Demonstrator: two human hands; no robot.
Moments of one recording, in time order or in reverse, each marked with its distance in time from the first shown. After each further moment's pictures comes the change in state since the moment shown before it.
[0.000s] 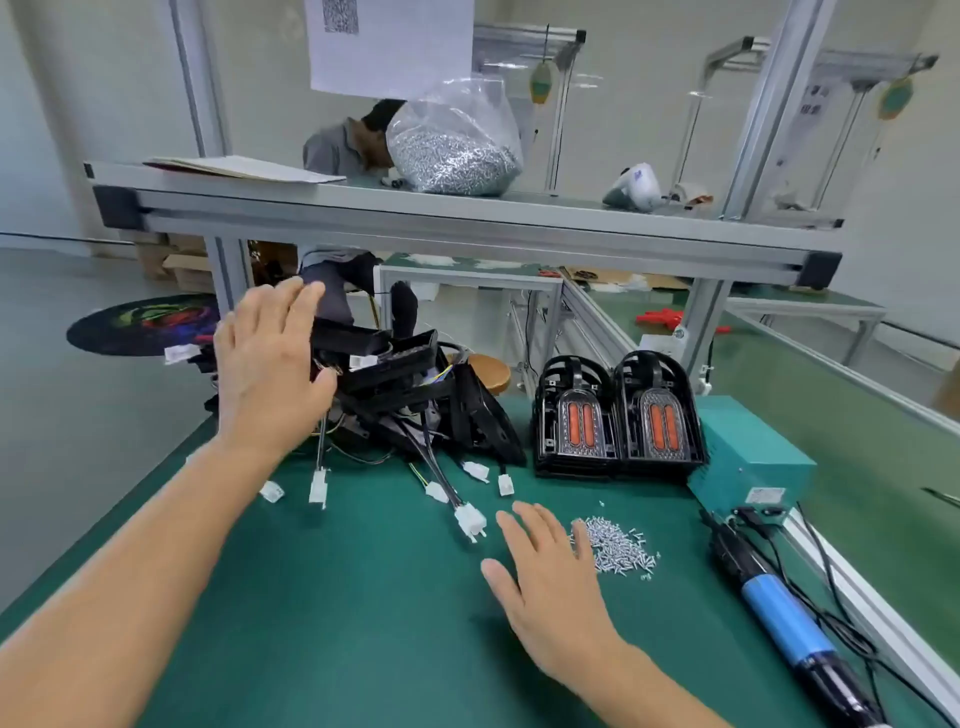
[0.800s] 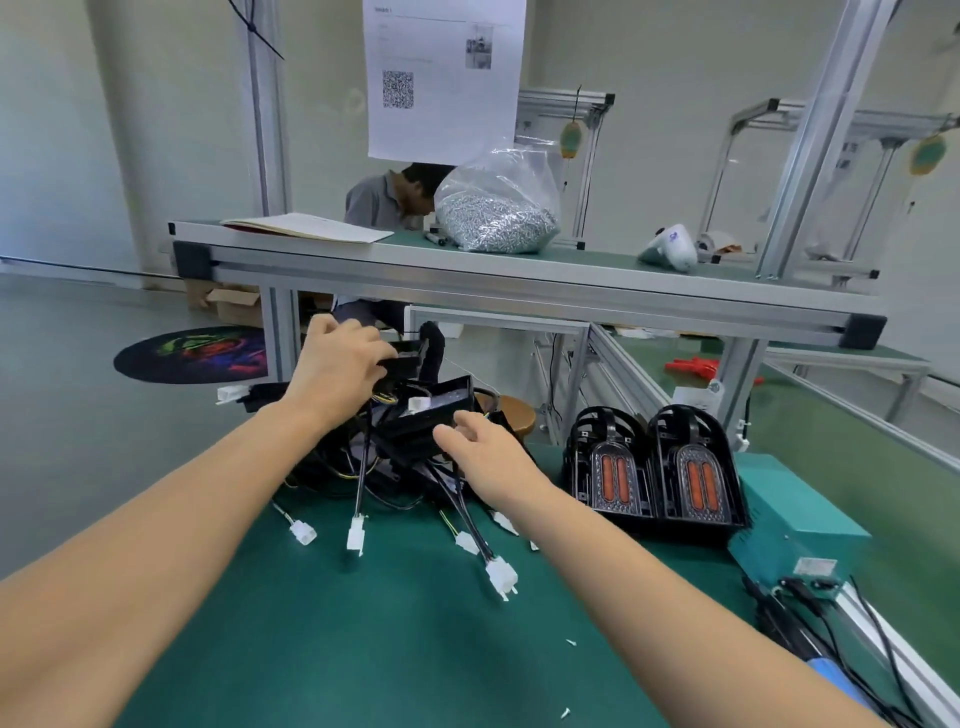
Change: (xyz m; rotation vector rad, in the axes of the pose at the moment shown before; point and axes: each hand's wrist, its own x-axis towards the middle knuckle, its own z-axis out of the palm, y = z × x) left_hand 0.065 -0.019 0.018 0.201 -0.163 0.268; right_hand 0.103 -0.090 -0.104 0.777 0.006 -0.062
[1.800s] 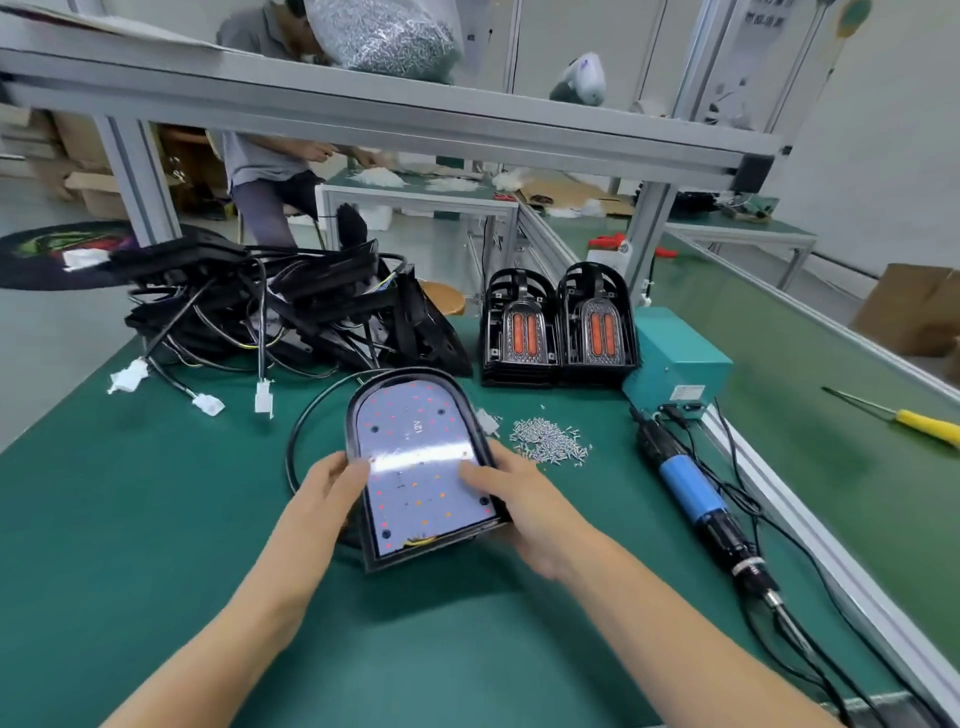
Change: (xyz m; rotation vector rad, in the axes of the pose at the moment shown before) left_hand -0.215 0.163 -0.018 -1.432 -0.560 -0.841; right_hand -0.142 0.133 -0.005 0.765 -0.072 0.270
